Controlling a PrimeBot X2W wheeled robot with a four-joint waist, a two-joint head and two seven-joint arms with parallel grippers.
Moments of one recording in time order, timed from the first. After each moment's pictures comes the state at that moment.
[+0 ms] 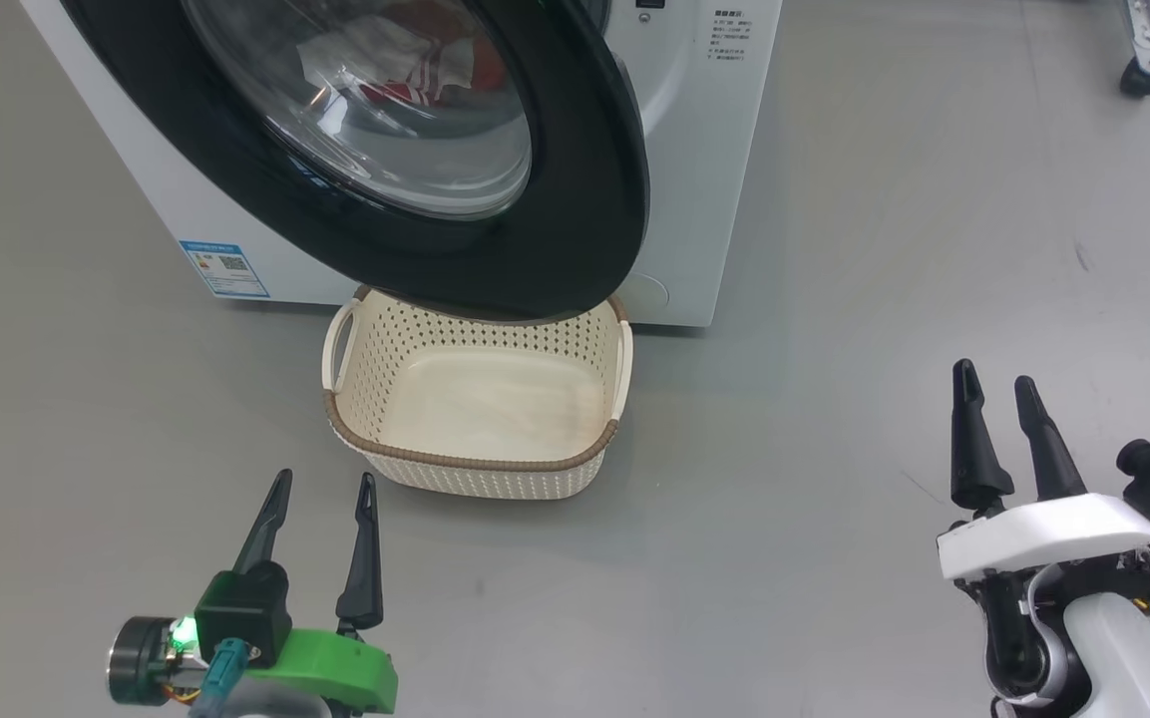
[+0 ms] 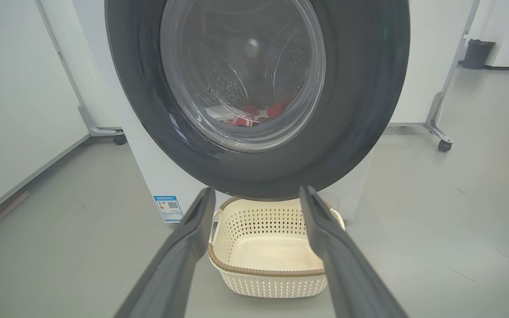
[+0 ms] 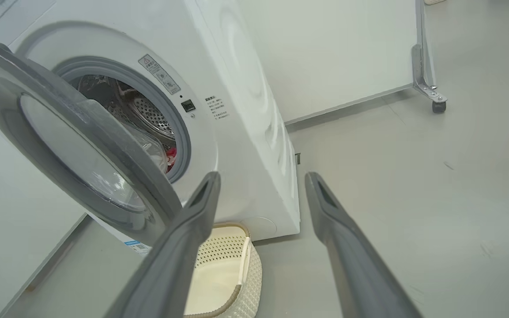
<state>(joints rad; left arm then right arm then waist) -0.04 0.04 -0.26 0.18 -0.26 0.12 -0.25 -0.08 -0.23 0.26 0.10 0.74 -0.05 -0.22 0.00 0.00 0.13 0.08</state>
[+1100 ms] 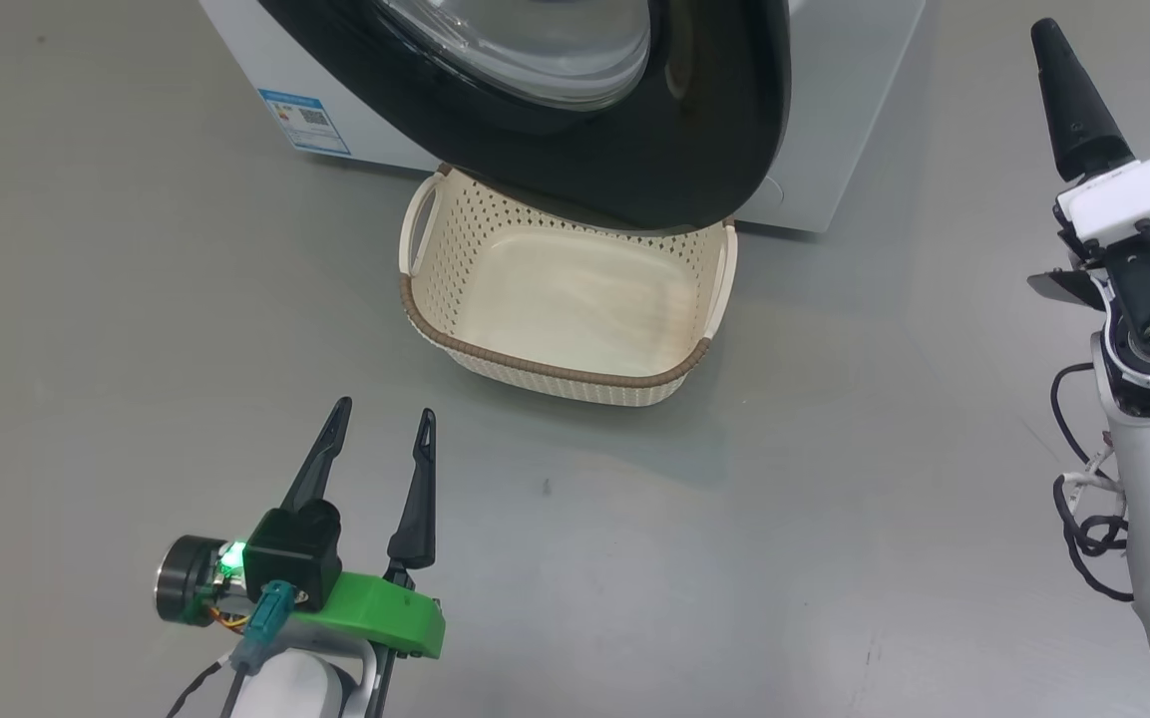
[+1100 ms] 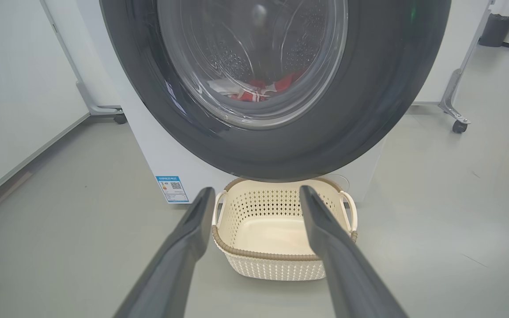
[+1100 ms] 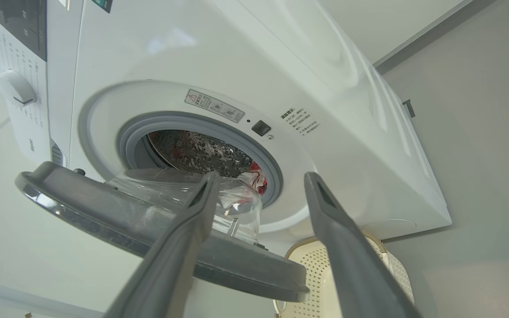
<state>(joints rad) -0.15 0.04 -0.36 0.17 -0.28 0.12 -0.25 -0.57 -0.22 0.11 0.15 1.17 -0.05 0.16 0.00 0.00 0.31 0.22</state>
